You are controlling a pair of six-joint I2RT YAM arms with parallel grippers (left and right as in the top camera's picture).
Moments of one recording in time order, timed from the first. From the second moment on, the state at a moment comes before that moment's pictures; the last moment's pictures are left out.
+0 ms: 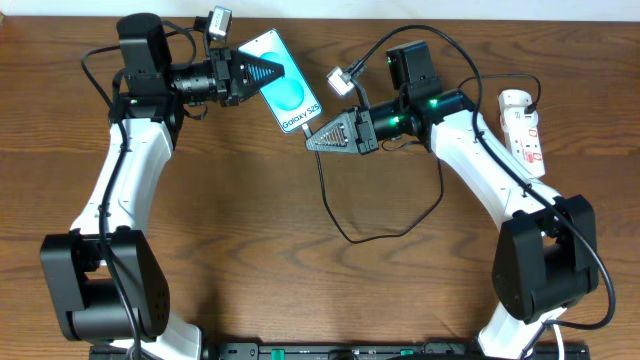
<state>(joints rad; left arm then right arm) 0.04 1.74 1.33 0.00 1.39 -0.80 0.36 1.89 1.47 -0.48 -1.44 0.12</state>
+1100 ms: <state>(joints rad) 0.04 1.74 1.33 0.01 1.41 -0.80 0.36 1.89 1.47 -0.46 -1.45 0.14</state>
